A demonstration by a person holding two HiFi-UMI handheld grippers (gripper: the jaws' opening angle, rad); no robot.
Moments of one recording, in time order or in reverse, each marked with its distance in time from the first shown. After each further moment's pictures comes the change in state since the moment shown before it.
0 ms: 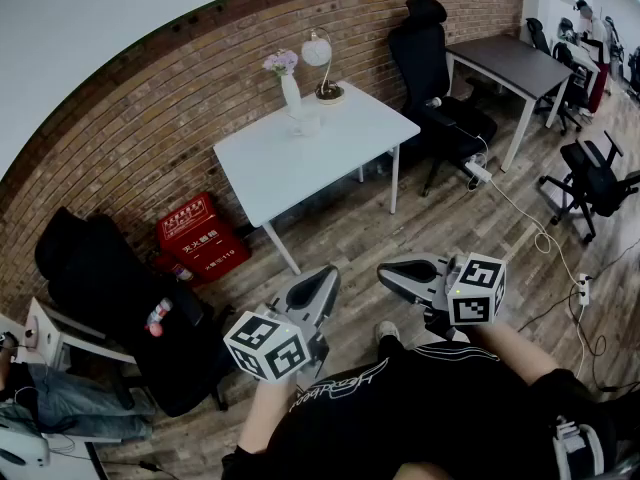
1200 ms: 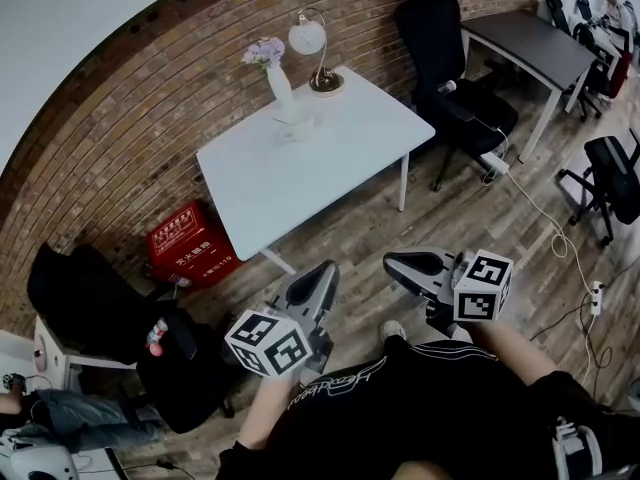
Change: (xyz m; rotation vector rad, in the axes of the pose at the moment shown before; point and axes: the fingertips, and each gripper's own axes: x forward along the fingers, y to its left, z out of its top) left arm 0.162 0.142 0.025 -0.115 0.047 0.075; right arm 0.039 -0.214 0.040 0.136 -0.060 -0.038
